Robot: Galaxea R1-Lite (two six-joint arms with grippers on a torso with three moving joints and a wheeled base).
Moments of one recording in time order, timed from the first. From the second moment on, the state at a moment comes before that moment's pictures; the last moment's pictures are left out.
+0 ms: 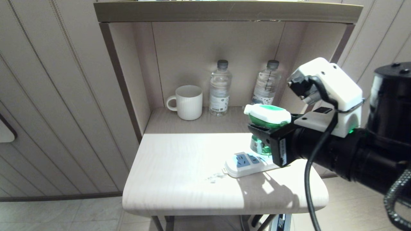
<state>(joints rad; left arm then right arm) 0.00 0.00 0.00 0.03 -0.01 0.01 0.88 1.41 -0.97 -0.26 -0.47 -0.06</state>
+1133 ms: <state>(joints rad) 0.00 0.00 0.00 0.03 -0.01 0.01 1.04 2.13 -1.09 -1.22 -0.81 -0.34</state>
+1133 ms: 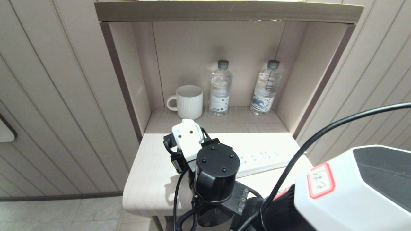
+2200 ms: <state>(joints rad) 0.00 0.00 0.00 0.03 -0.01 0.01 1.03 2.12 -1.11 -1.23 -0.80 -0.36</state>
